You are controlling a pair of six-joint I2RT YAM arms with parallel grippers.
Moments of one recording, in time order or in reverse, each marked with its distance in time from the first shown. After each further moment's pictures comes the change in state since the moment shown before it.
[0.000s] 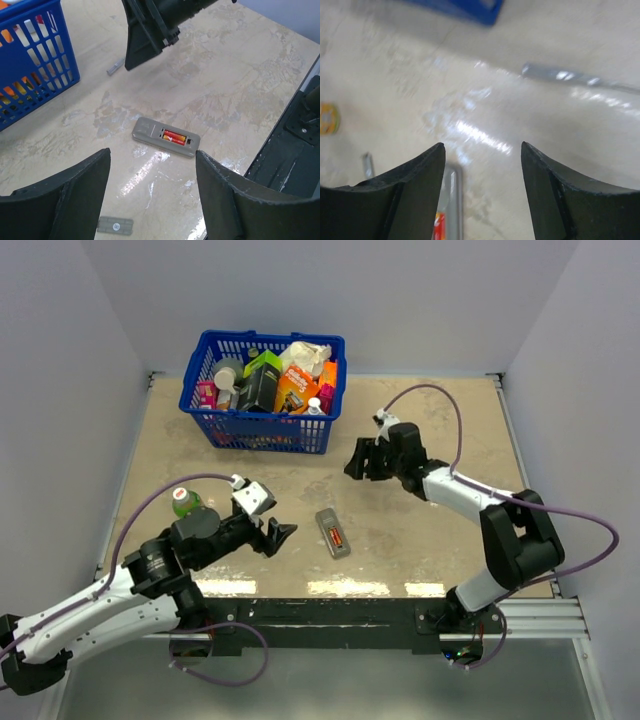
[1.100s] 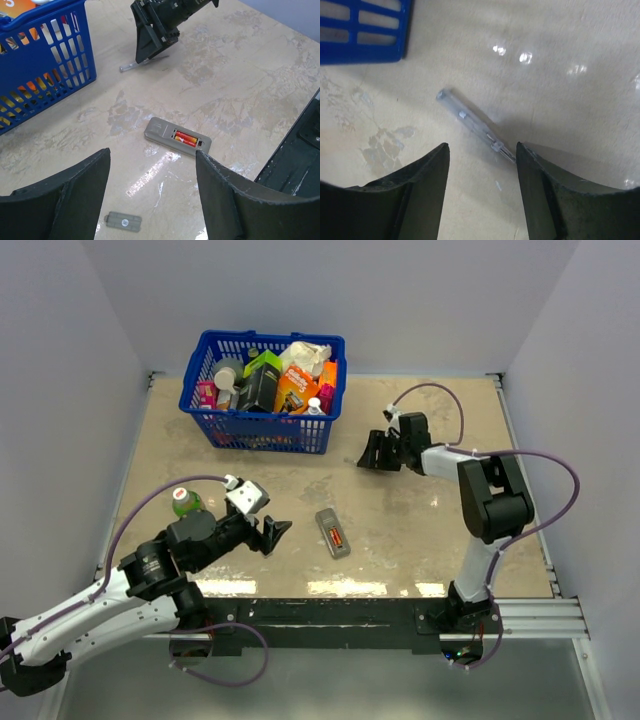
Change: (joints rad) left arm -0.008 -0.035 -0.003 -0.022 -0.077 0.000; right arm -0.194 0.347 0.238 -0.027 -0.061 -0.078
